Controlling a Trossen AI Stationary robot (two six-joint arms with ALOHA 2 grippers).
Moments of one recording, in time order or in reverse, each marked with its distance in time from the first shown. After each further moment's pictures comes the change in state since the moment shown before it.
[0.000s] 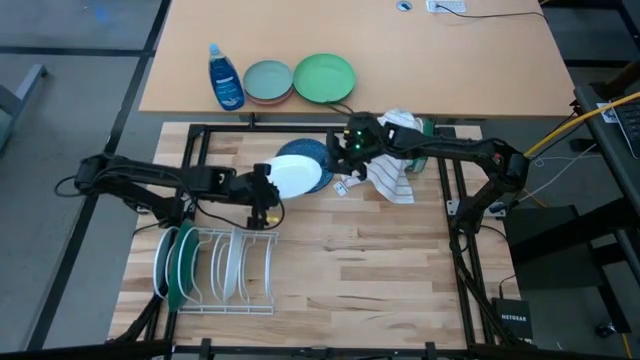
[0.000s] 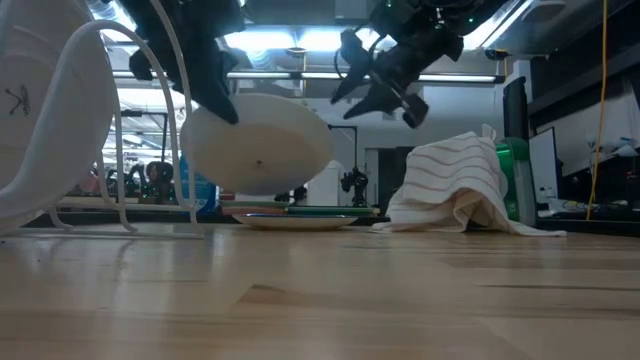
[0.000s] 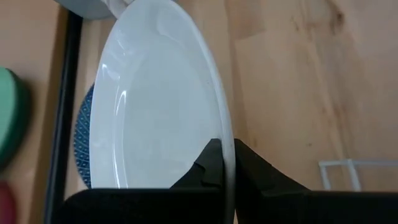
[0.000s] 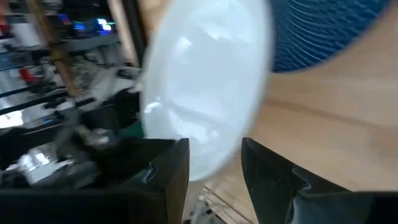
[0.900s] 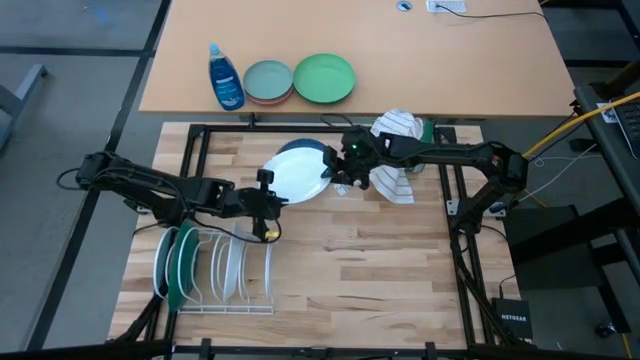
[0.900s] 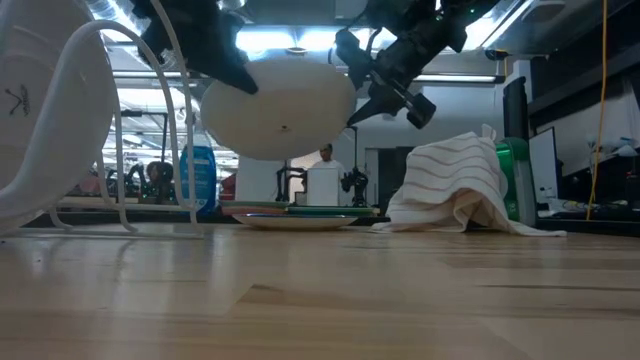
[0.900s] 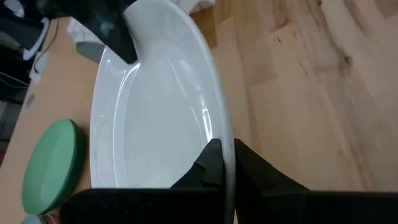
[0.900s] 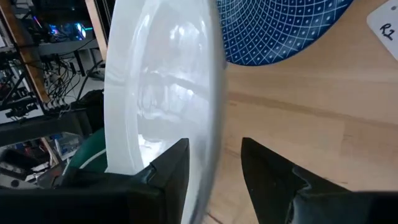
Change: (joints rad) left arm -0.165 0.005 0.000 0.160 -0.206 0.064; right arm 0.087 0.003 0.000 -0.076 0.122 0.000
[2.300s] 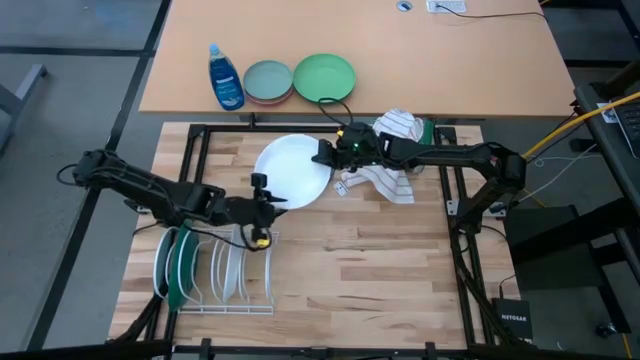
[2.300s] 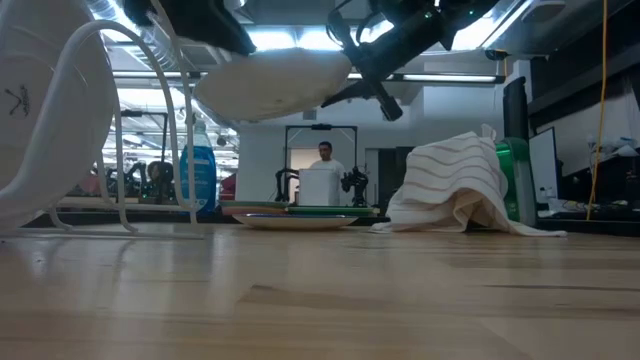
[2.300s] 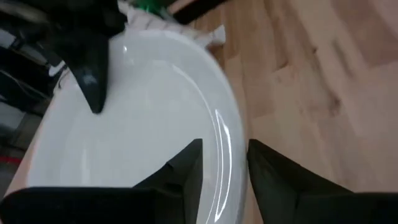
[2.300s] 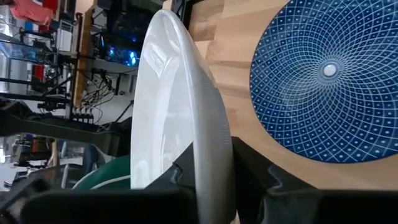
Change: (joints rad) left arm -0.107 -0.052 0.000 0.040 -0.105 -0.073; right arm 0.019 0.008 -0.002 0.259 0.216 -0.258
